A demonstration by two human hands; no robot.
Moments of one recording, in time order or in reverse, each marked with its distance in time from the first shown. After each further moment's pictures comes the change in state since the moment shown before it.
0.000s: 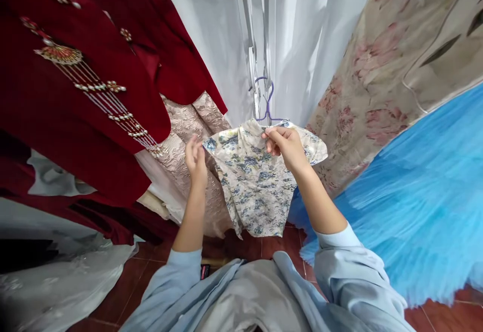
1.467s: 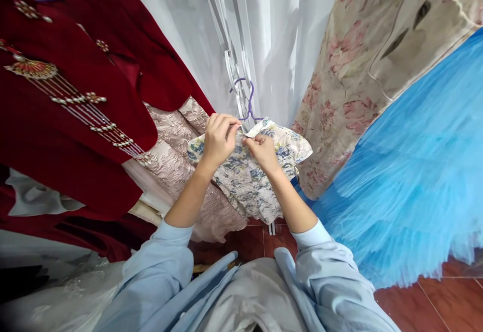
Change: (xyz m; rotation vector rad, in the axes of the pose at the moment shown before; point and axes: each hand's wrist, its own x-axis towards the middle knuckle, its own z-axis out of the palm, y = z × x) left_hand 0.035 0.105 0.100 0.505 -0.471 0.708; right_hand 0.002 0.038 0.030 0.014 0.212 -0.041
